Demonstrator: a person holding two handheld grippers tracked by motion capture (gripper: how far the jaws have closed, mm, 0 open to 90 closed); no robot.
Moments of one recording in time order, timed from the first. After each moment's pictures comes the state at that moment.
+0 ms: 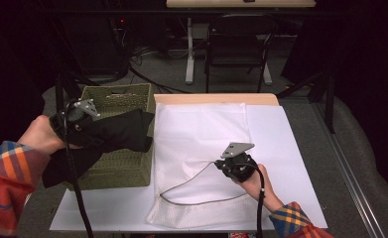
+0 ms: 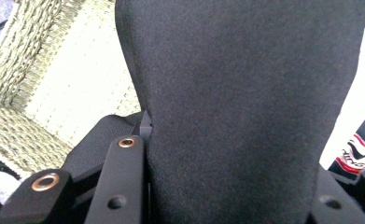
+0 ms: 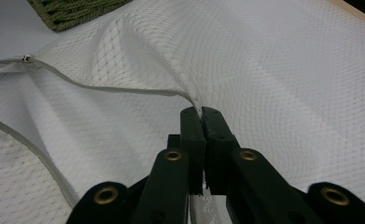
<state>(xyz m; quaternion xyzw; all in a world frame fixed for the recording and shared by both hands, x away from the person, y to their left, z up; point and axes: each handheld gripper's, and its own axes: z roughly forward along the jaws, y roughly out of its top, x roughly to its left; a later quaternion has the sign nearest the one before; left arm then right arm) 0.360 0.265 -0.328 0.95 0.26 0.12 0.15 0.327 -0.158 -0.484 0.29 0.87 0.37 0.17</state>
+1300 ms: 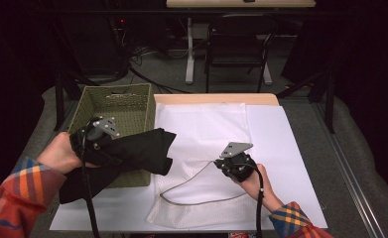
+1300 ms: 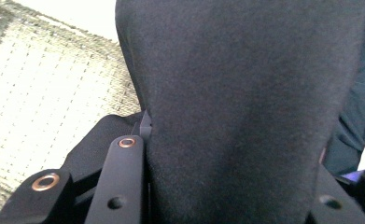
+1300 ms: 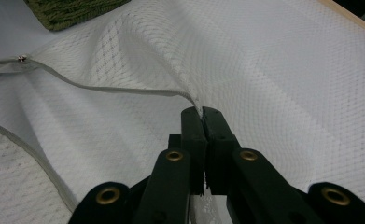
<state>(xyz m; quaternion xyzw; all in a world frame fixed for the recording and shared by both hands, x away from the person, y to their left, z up) 0.328 0.221 -0.345 0.96 0.21 0.07 0.18 0.327 -0.155 -0.482 0.28 0.87 0.36 0.18</state>
